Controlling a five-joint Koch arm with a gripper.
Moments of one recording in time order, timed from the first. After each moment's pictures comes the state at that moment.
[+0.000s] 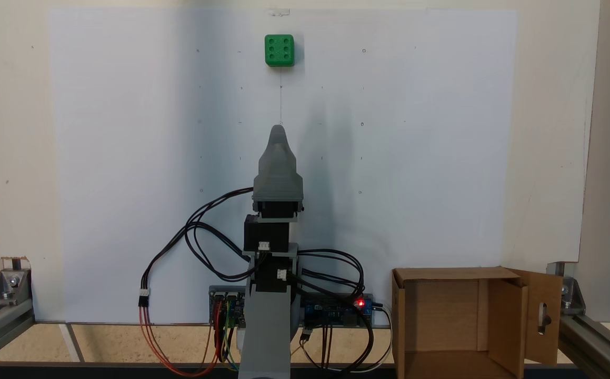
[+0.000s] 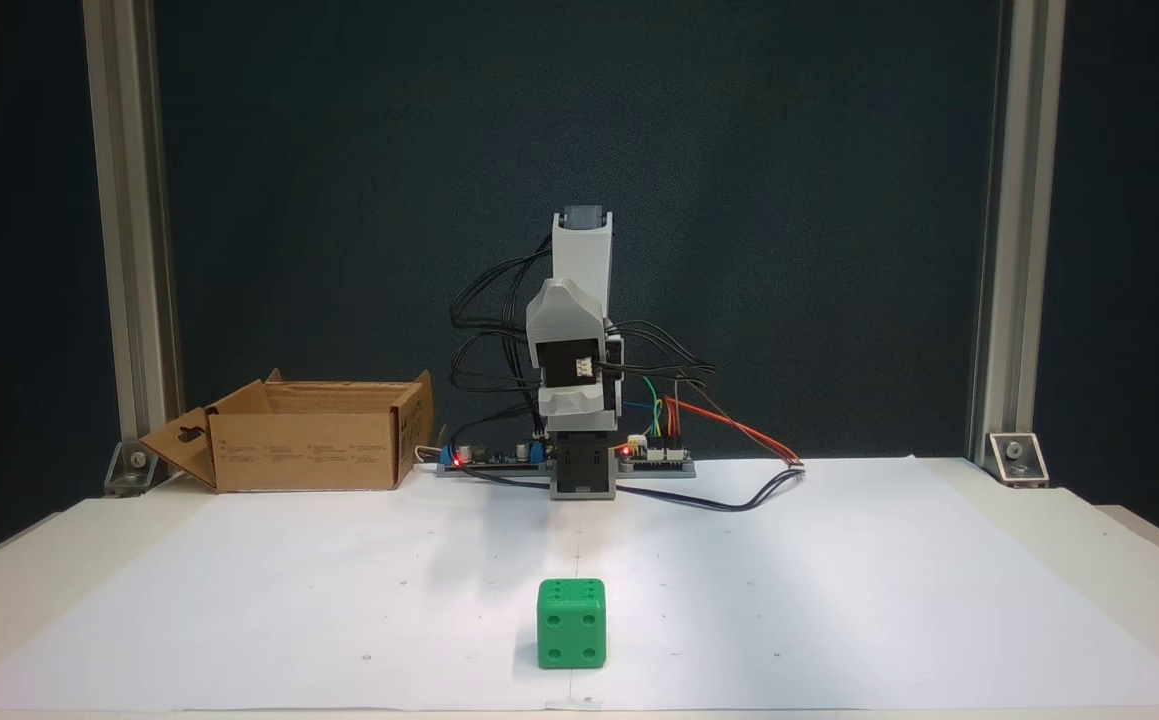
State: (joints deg) arm 1.2 129.4 176.3 -82.4 3.8
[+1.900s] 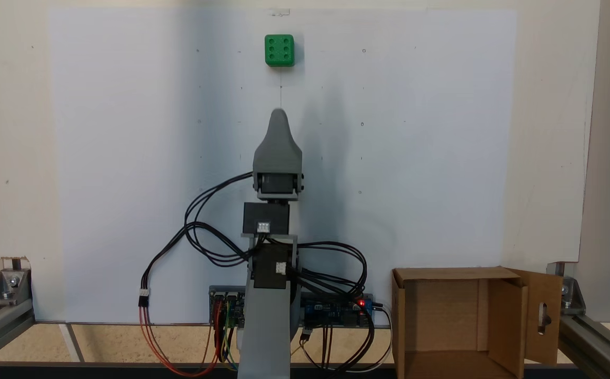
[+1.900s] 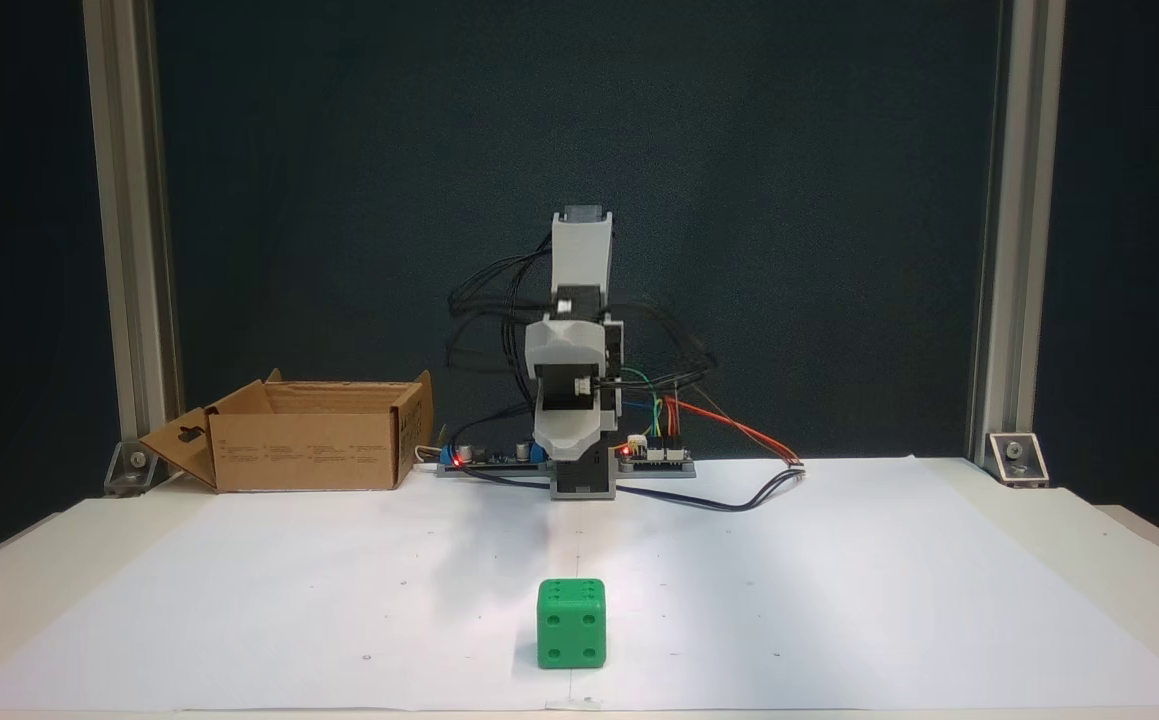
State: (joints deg) arm 1.1 129.4 159.7 -47.5 -0.6
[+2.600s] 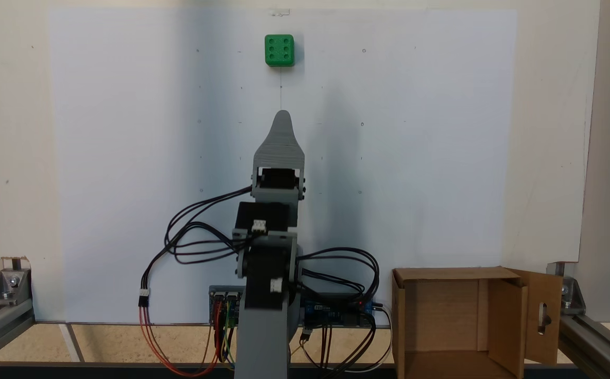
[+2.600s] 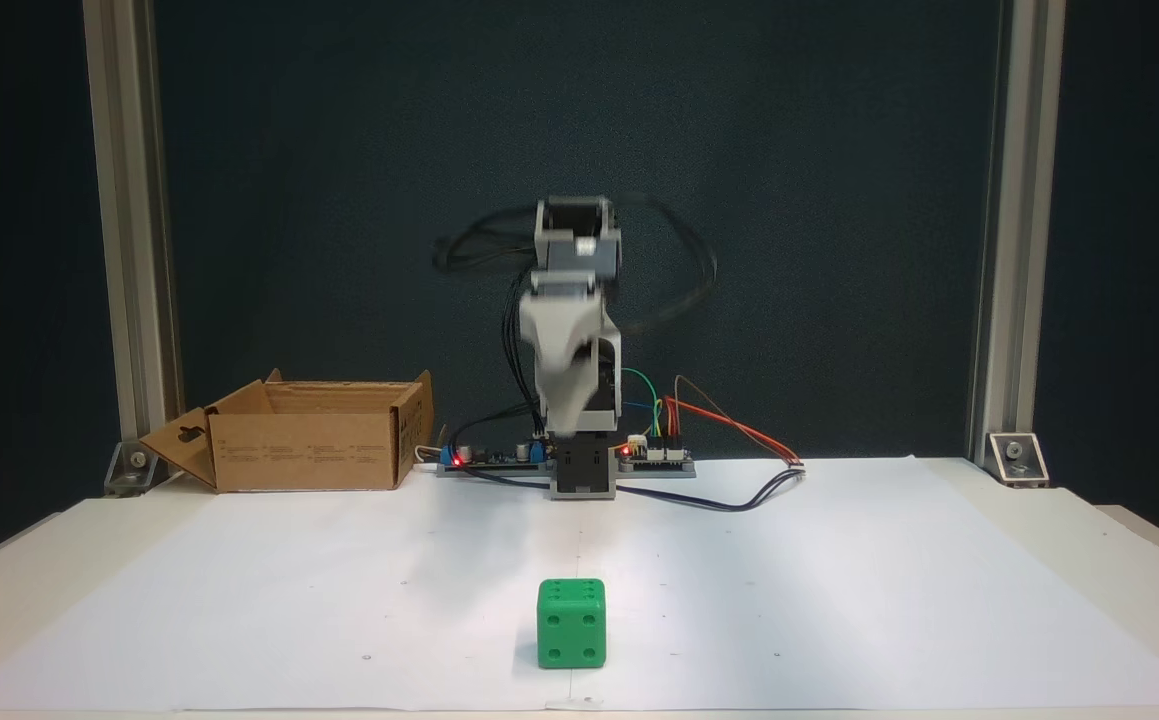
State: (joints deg) arm 2.3 129.4 121.2 25.8 -0.5
